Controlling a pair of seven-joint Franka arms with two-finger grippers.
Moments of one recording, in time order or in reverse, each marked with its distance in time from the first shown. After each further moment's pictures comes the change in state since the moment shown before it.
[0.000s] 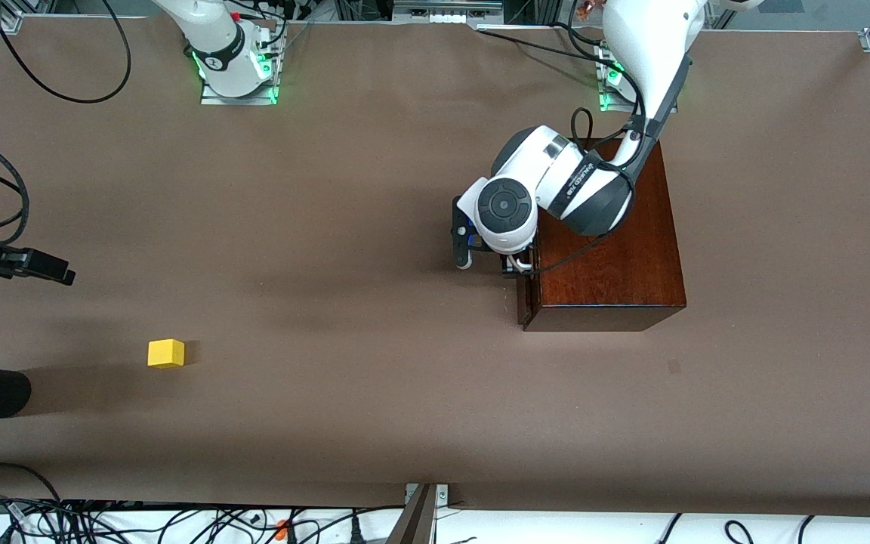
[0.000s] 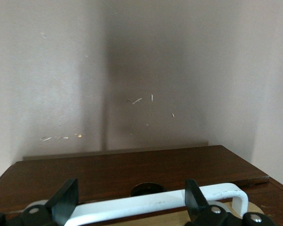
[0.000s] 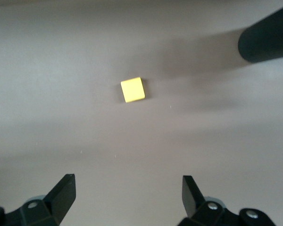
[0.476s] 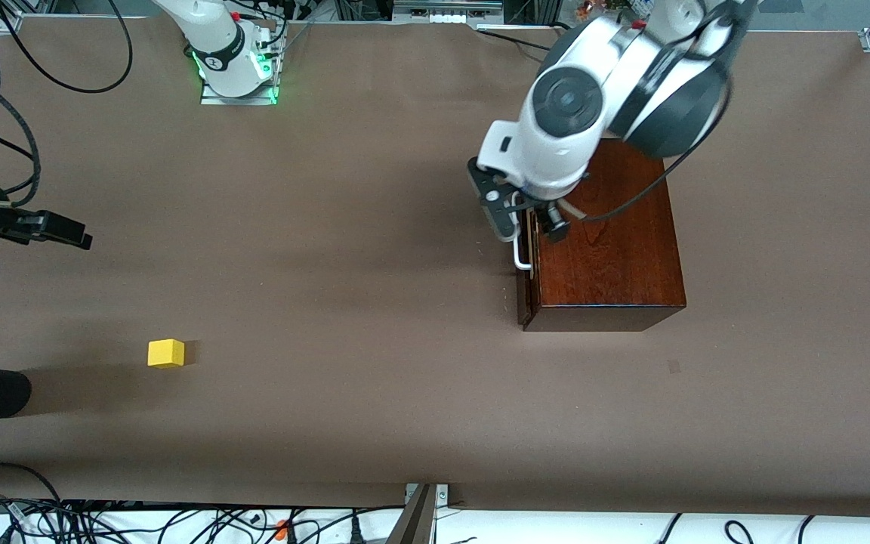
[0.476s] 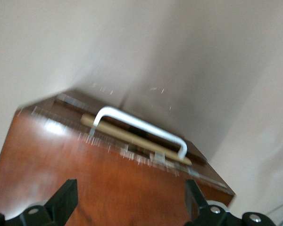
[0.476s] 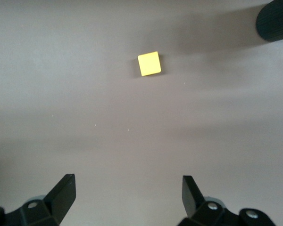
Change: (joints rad) left arm 0.045 -0.267 0.008 0.025 -0.014 -0.210 -0.428; right arm 0.019 -0.088 0.044 -0.069 -0.003 -0.072 0.021
